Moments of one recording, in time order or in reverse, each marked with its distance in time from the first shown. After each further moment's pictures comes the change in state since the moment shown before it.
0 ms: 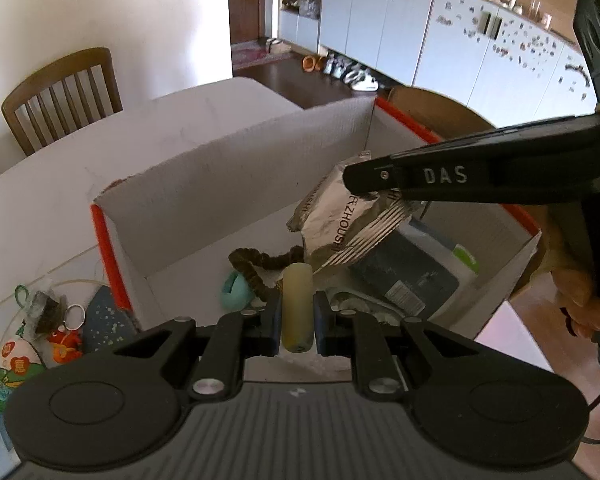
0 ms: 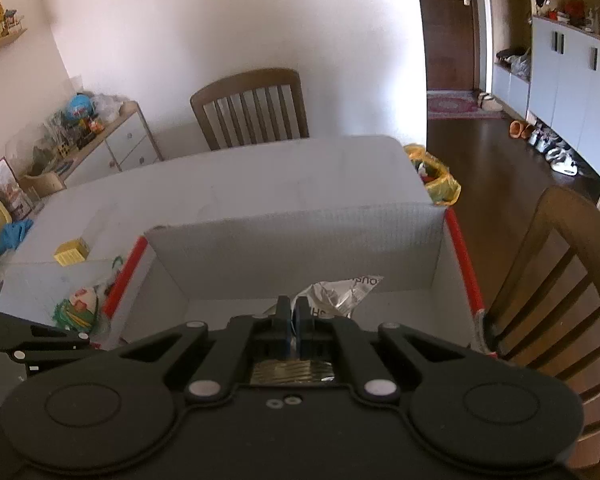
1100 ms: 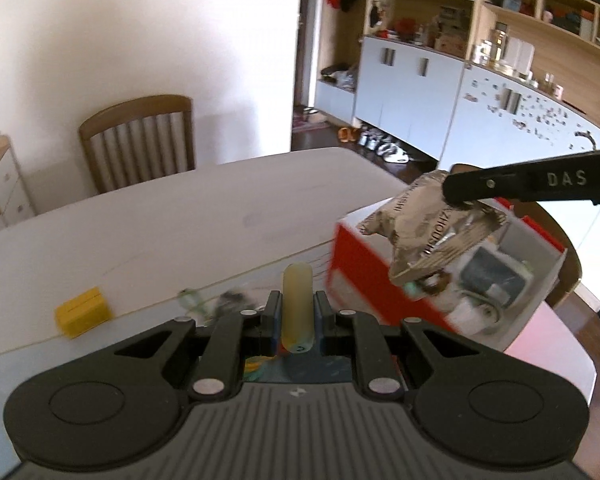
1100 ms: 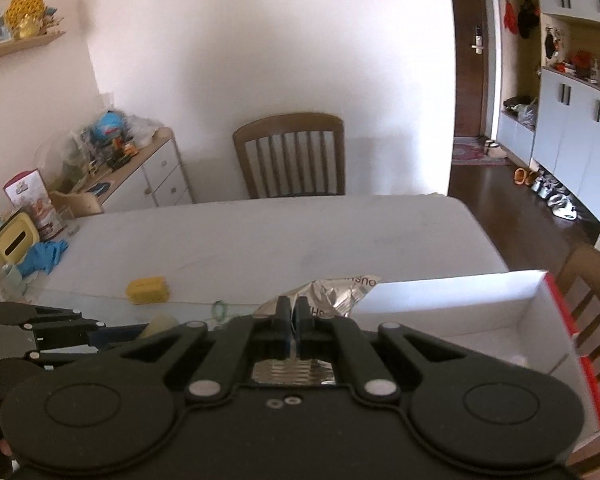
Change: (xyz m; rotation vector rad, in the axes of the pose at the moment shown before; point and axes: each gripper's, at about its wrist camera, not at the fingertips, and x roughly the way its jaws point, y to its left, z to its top) left arm -0.126 0.159 -0.054 -0.060 -0.232 0.029; right arm -0.040 0.165 0.026 -0.051 -0.136 -0.041
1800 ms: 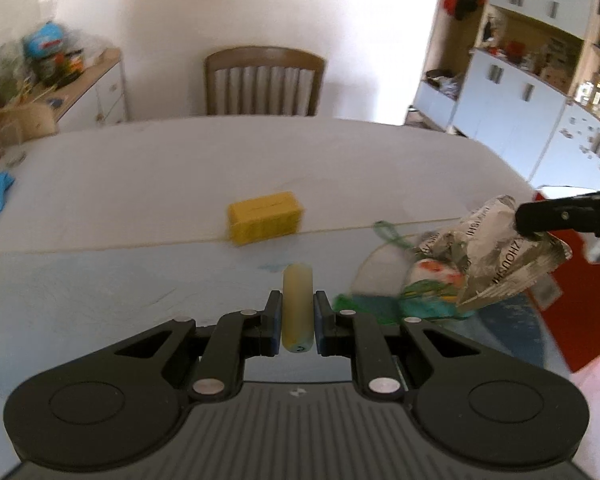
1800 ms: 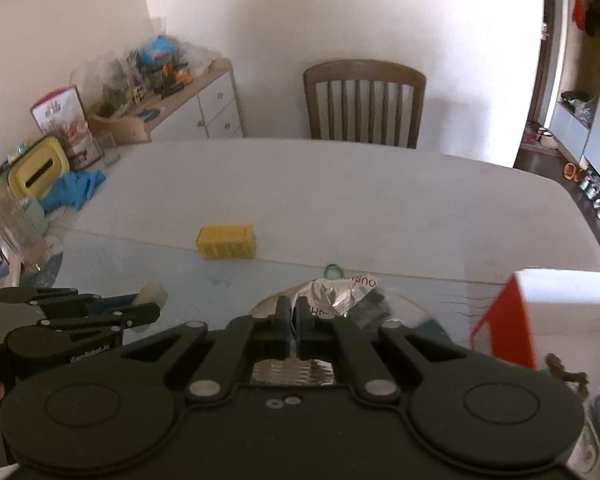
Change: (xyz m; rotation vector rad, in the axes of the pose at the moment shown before) left arm -0.021 0.172 -0.092 -0.244 0.037 0.173; right arm 0.086 0.148 -0.017 -0.115 0.150 0.073
